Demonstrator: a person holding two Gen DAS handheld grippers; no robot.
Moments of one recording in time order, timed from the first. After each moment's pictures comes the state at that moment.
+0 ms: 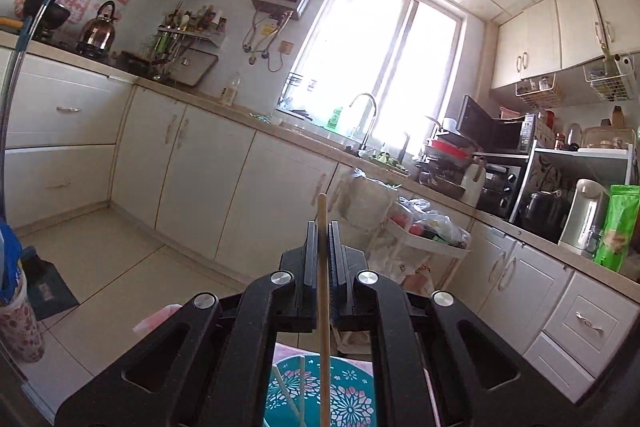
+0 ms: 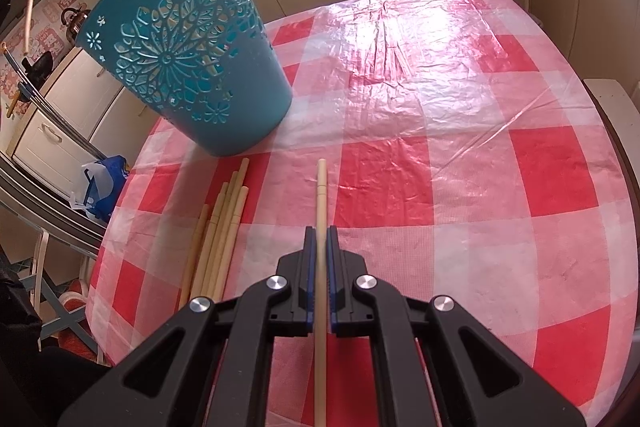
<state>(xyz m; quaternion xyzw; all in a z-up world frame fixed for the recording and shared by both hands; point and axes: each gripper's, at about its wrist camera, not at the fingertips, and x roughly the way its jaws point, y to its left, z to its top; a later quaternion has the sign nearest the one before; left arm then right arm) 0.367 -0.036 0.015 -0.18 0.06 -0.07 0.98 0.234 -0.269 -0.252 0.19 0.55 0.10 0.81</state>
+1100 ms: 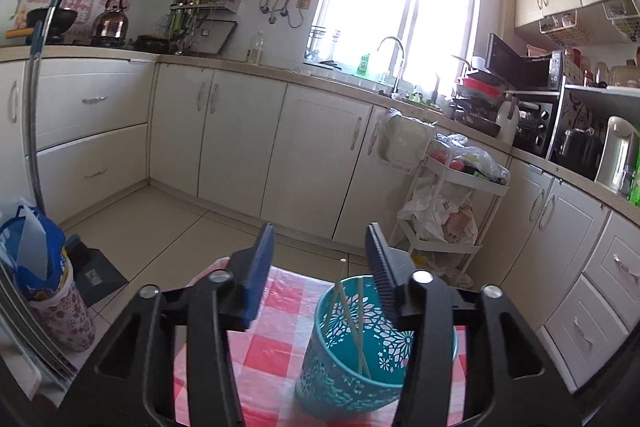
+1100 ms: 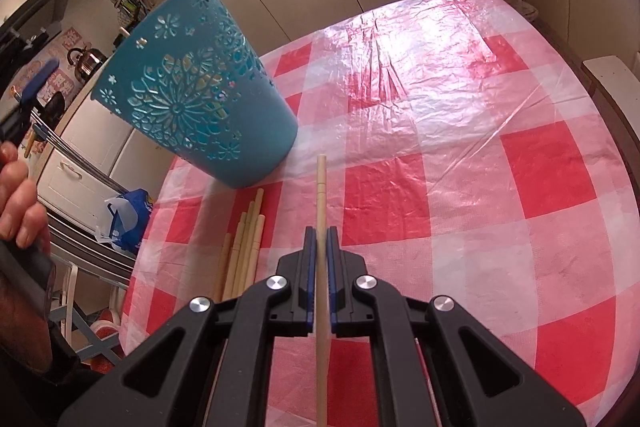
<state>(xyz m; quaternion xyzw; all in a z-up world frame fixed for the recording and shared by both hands) 0.338 -0.024 -0.043 -0.13 0.15 -0.02 0.98 0.229 -0.288 -0.236 0.26 0.51 0.10 0.81</state>
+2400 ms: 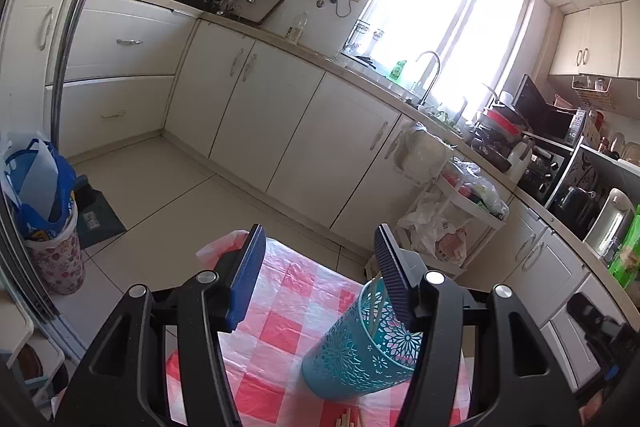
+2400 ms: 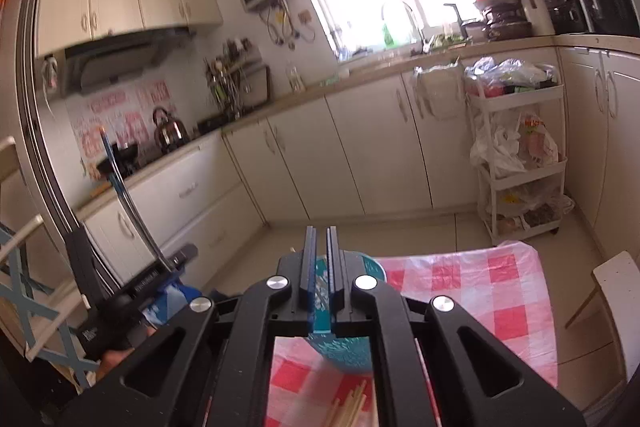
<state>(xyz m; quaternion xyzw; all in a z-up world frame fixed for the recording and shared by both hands) 0.325 0.056 -0.038 -0.23 0.19 -0.01 0.95 0.265 -0.276 -0.014 0.18 0.29 0.16 0.92</state>
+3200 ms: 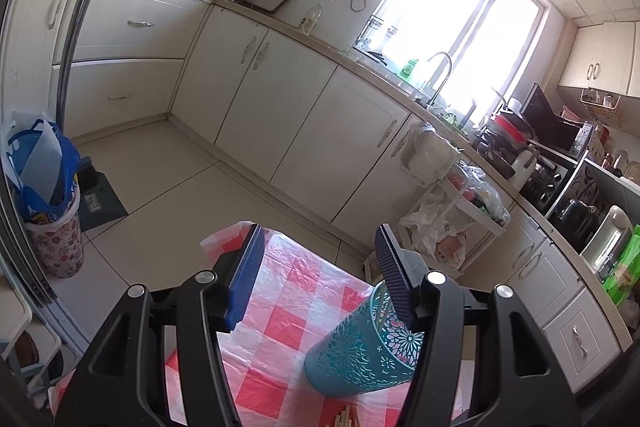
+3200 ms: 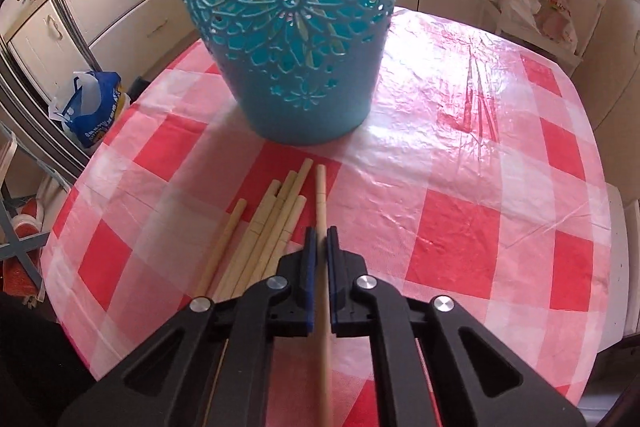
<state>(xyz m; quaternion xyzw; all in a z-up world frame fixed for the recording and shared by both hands) 0.330 0.071 -0.041 -0.26 0.21 0.00 0.94 0.264 -0.205 -0.234 0.02 0.56 0.14 0.81</state>
